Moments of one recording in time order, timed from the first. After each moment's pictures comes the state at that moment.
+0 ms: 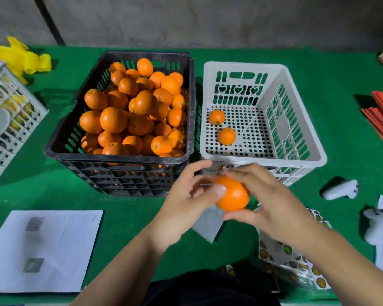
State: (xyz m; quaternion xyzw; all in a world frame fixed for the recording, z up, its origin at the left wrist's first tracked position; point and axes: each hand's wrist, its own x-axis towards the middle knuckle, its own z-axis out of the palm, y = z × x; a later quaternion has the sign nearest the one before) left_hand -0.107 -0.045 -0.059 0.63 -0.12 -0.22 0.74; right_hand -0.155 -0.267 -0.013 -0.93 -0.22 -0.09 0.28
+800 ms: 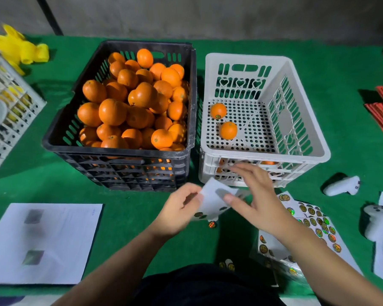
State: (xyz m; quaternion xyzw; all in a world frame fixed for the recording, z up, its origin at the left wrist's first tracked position) left_hand -0.107 -0.030 -0.140 0.76 -0.14 -0.18 0.61; right_hand -0.145 -0.274 -0.089 -0.94 -0.08 -0.03 0.34
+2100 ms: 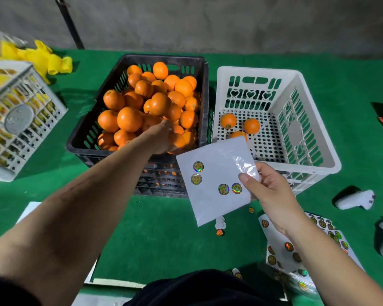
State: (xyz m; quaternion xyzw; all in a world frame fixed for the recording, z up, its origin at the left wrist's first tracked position) left_hand 0.077 0.005 -0.033 0.97 -0.05 -0.19 0.15; right_hand -0.127 -0.252 -0.059 -0.66 0.08 0.00 0.74
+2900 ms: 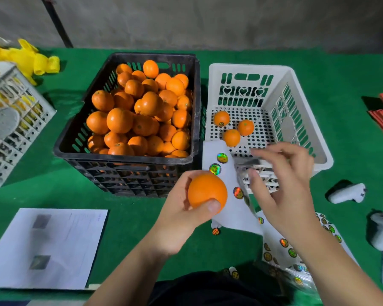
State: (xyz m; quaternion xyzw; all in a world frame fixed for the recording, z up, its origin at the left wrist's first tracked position) left_hand -0.129 -0.031 -0.038 0.60 -0.08 -0.21 0.77; right_hand -0.148 -0.253 -0.011 -0.90 -0.07 -0.32 0.28
